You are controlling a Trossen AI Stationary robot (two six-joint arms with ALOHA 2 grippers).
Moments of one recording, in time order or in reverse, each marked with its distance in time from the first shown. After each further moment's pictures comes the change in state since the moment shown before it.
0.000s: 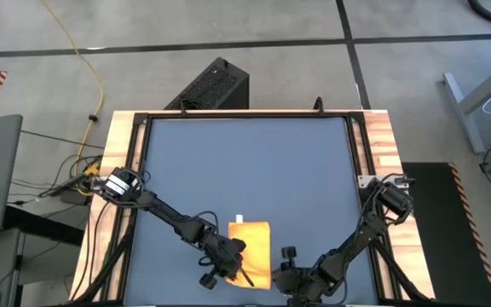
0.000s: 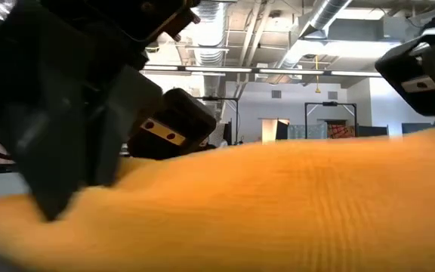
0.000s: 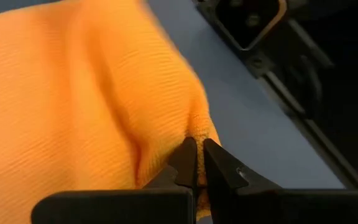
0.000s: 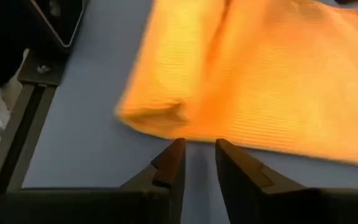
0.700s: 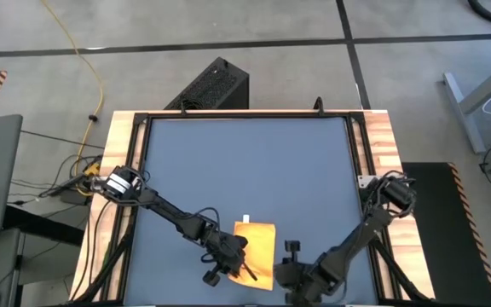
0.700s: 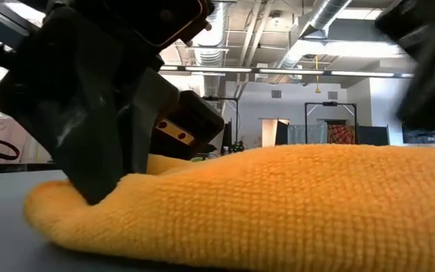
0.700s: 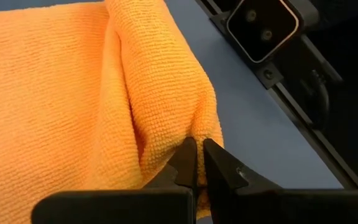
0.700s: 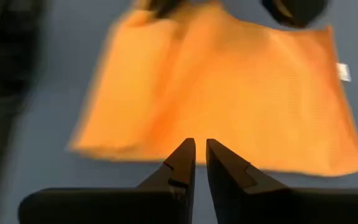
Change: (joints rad) left arm 0.032 0.000 0.000 0.023 0.009 -0.017; right arm -0.020 -0.062 0.099 -0.268 0.066 0.099
